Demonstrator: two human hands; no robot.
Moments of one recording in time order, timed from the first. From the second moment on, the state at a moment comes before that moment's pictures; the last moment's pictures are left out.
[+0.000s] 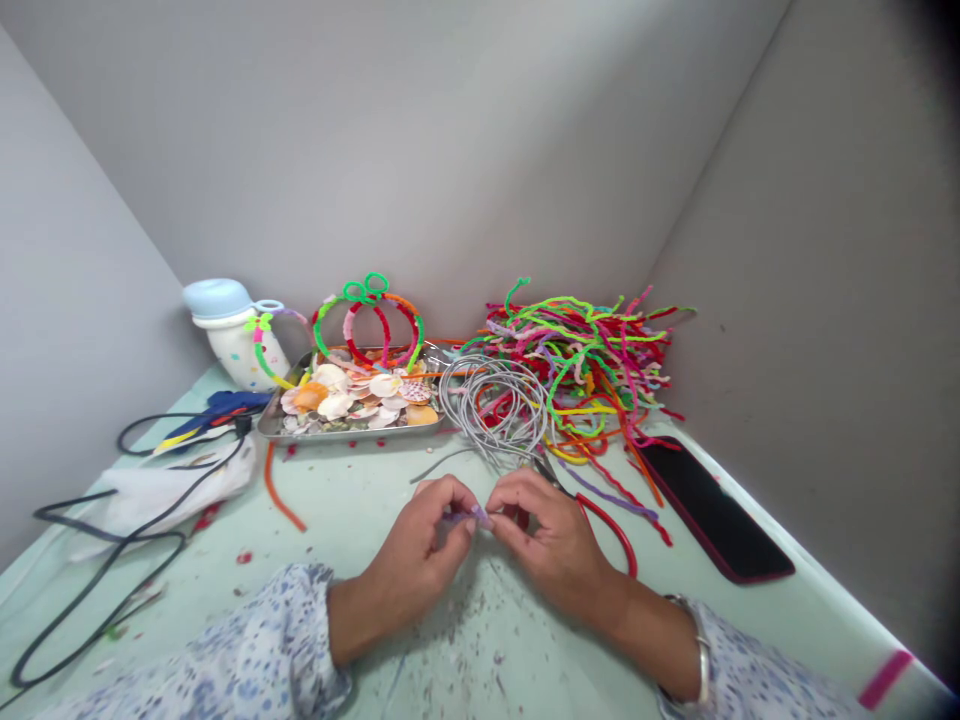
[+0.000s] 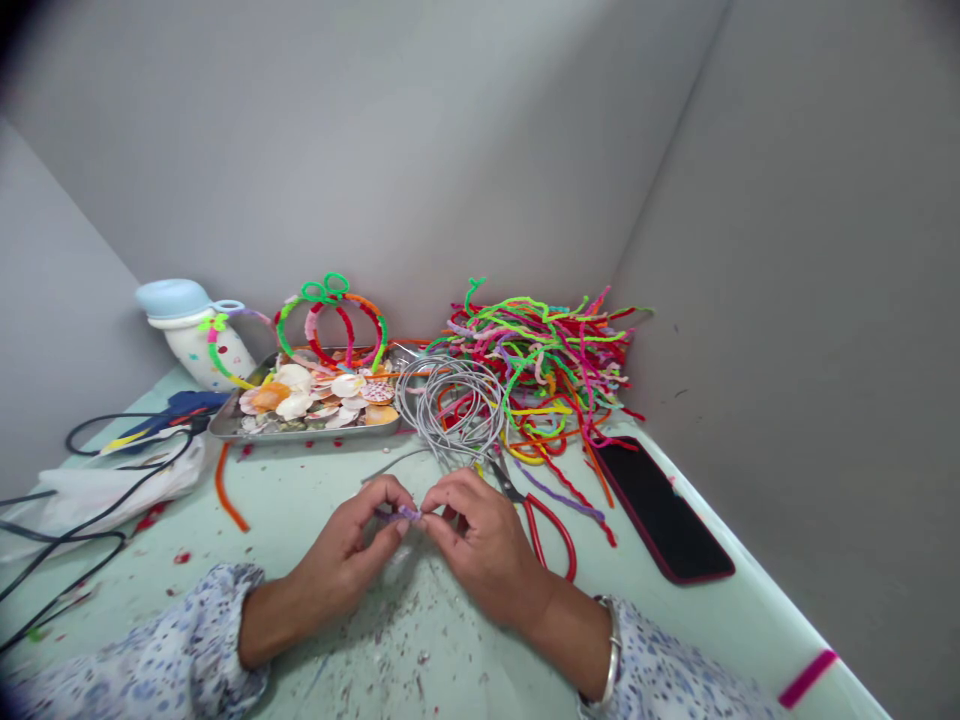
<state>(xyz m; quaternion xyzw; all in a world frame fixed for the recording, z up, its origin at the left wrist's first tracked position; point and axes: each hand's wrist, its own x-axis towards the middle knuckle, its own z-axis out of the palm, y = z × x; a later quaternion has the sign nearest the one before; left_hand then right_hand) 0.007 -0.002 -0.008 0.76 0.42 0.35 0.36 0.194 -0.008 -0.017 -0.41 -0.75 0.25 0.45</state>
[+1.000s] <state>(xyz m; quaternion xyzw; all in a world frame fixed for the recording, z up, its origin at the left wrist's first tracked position) 0.009 -0.001 -0.009 0.76 0.46 0.36 0.30 0.195 -0.008 -0.012 -0.39 -0.77 0.24 0.44</state>
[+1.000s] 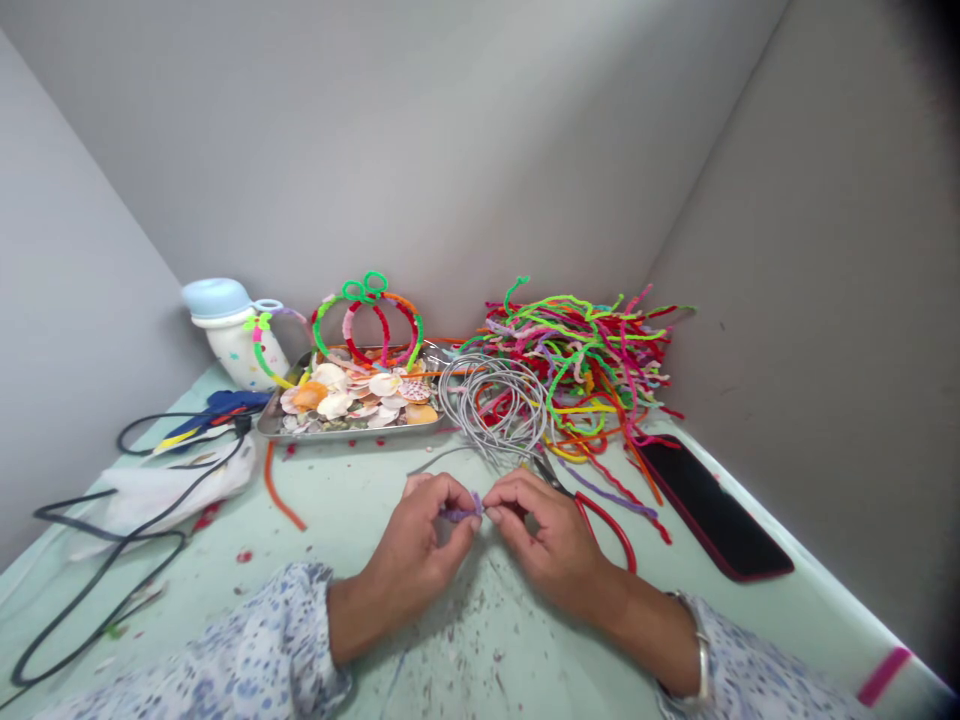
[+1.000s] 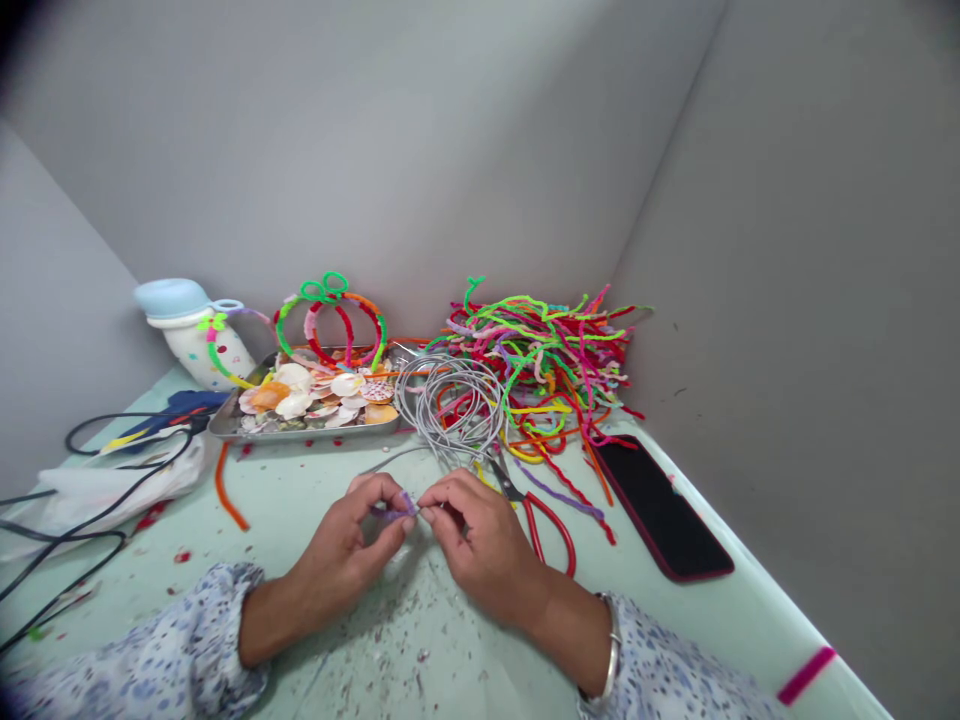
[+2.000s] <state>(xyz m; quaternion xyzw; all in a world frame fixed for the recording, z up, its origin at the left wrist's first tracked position) 0.009 0.001 -0.011 0.78 0.45 0.37 0.25 0.195 -0.007 -0.014 -0.42 -0.76 0.23 0.44</state>
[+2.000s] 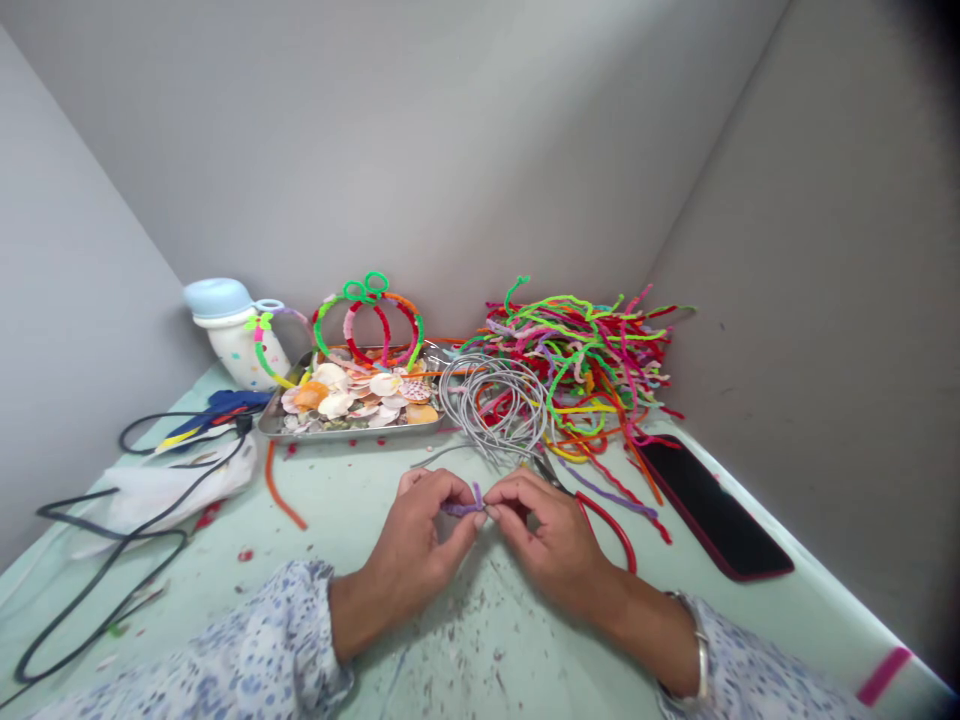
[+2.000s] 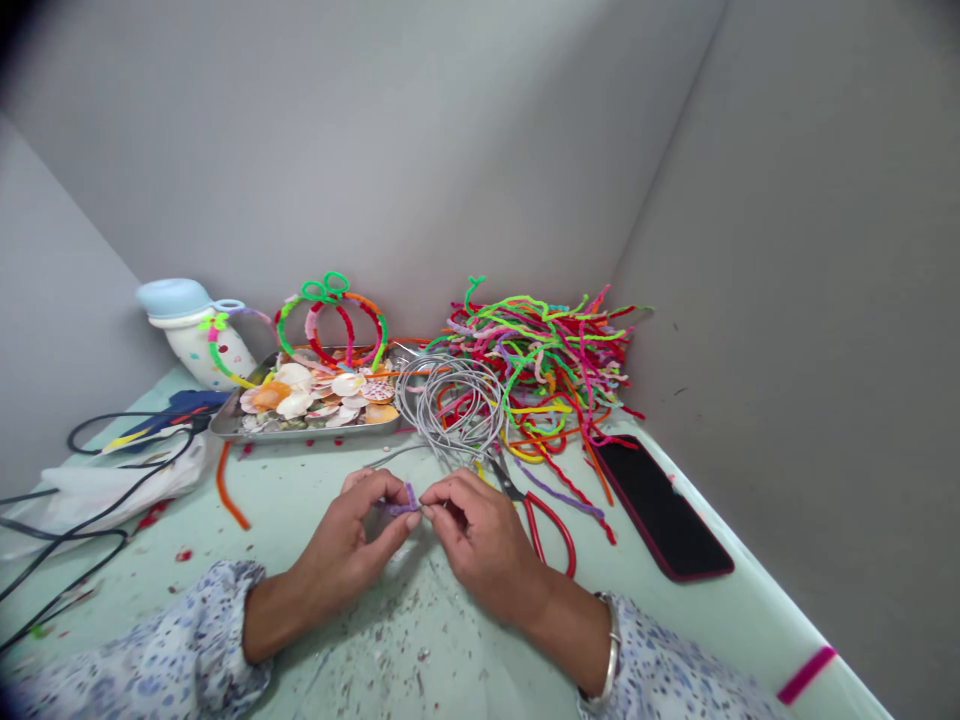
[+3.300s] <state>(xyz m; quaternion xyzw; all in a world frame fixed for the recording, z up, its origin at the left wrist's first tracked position) 0.010 0.000 -0.010 0.77 0.45 0.37 0.26 0.194 -0.009 -0.016 -0.43 -0.76 0.23 0.42</state>
